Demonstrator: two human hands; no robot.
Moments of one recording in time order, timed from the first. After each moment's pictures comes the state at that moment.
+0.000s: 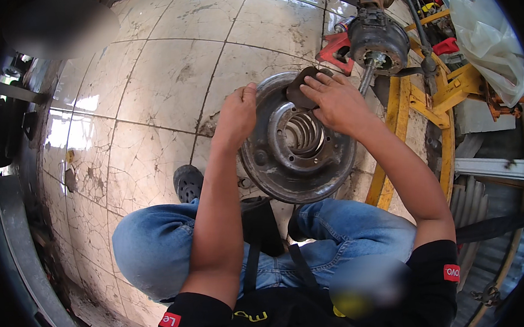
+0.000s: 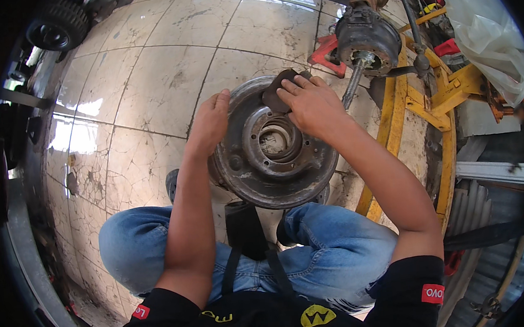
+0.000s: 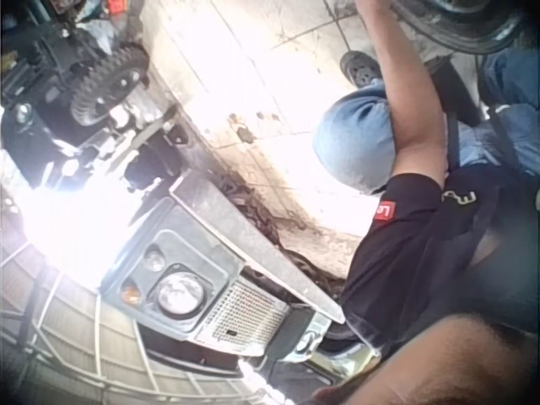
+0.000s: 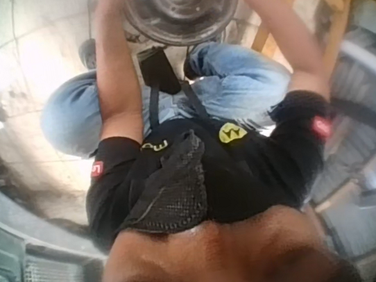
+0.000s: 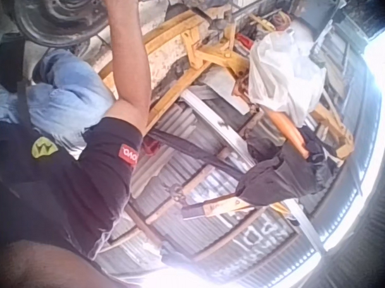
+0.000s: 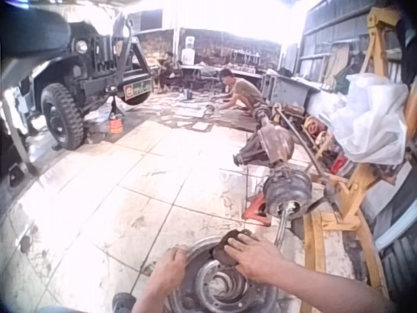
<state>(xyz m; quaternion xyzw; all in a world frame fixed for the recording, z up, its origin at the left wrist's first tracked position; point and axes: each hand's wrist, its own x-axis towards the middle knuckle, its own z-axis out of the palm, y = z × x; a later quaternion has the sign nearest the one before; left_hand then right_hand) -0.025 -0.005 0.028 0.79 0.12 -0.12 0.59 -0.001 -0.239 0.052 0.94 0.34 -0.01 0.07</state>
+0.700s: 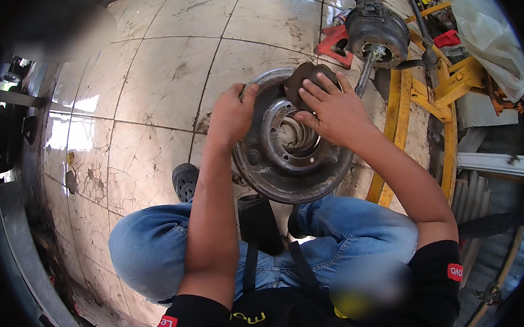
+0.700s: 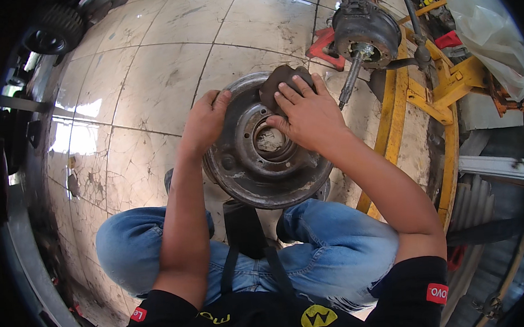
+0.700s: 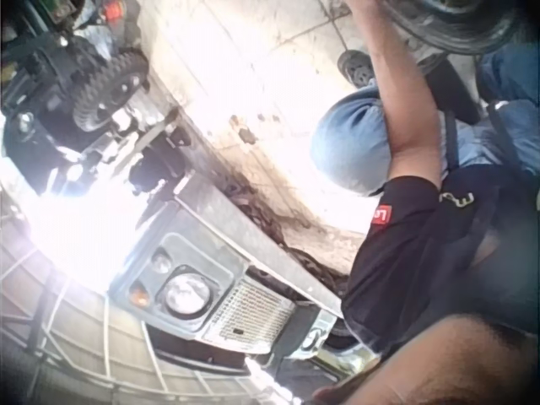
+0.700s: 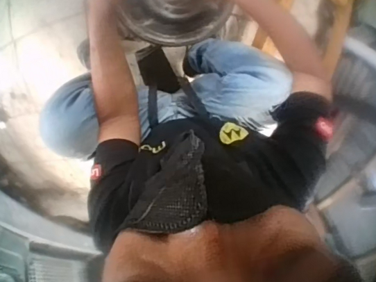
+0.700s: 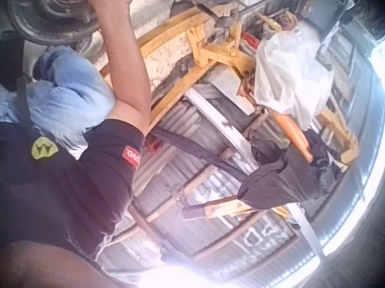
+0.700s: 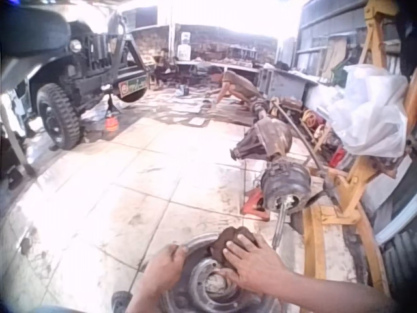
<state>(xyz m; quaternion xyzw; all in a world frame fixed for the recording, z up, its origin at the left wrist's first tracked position) -0.025 -0.004 0.025 0.87 0.07 -0.09 0.48 -0.028 -0.236 0.051 0.95 0.29 -0.05 0.10</state>
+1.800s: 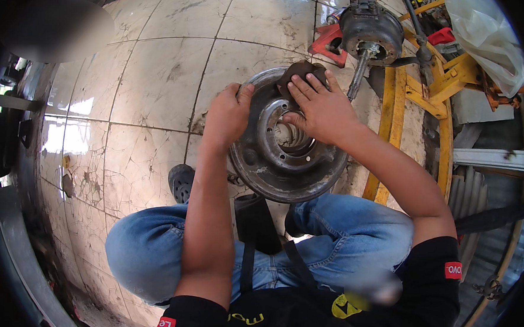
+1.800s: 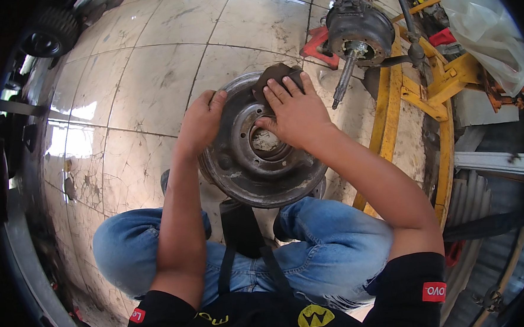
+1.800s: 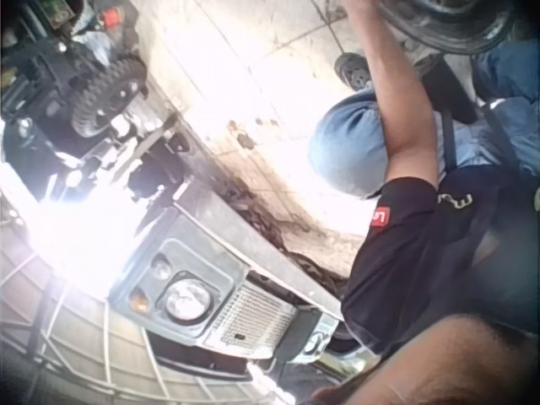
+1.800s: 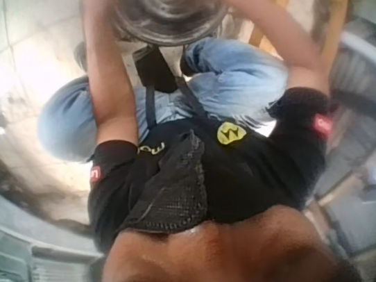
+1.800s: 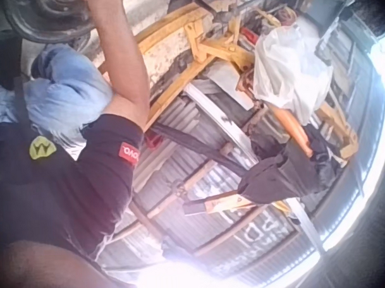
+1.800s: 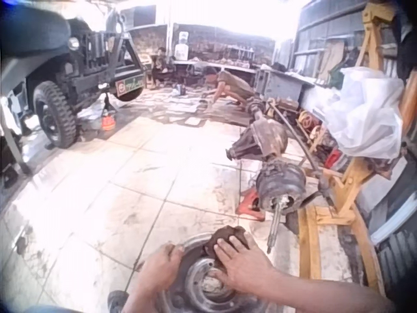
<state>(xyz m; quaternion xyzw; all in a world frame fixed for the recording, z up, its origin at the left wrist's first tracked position) -0.026 -0.004 0.022 0.88 0.06 -0.09 0.46 -0.028 -0.224 0.039 0.95 0.27 -0.03 0.12</state>
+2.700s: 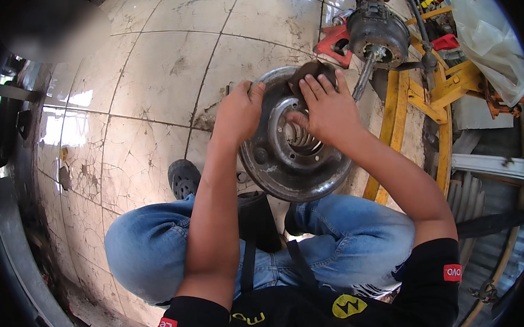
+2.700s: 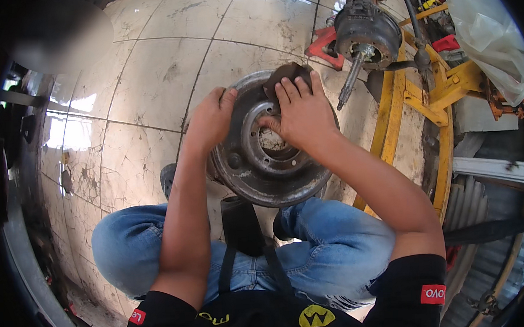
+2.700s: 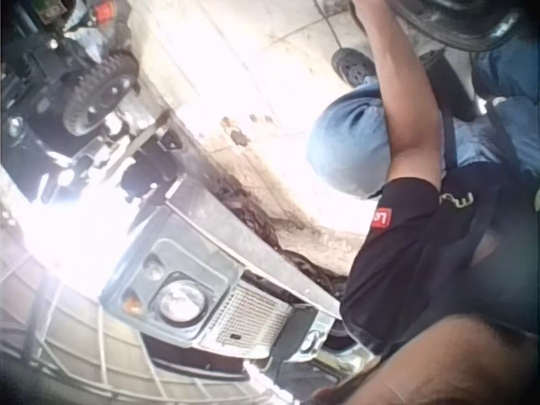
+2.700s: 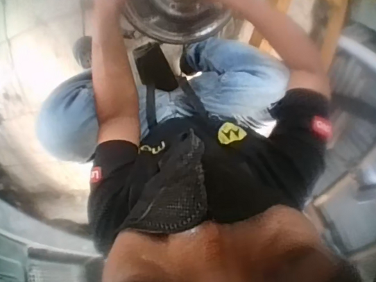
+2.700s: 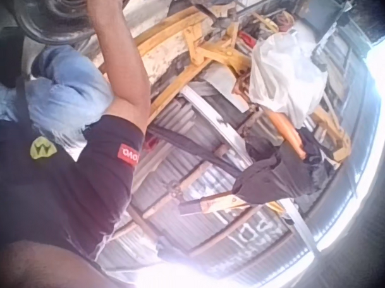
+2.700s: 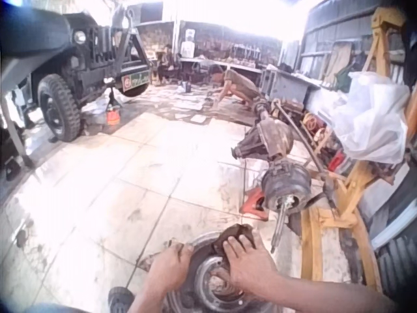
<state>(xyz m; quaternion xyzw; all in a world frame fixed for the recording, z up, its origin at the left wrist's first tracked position) -0.031 -0.011 0.022 0.88 0.07 -0.09 0.45 -0.032 -0.215 0.045 0.96 0.24 -0.02 0.14</state>
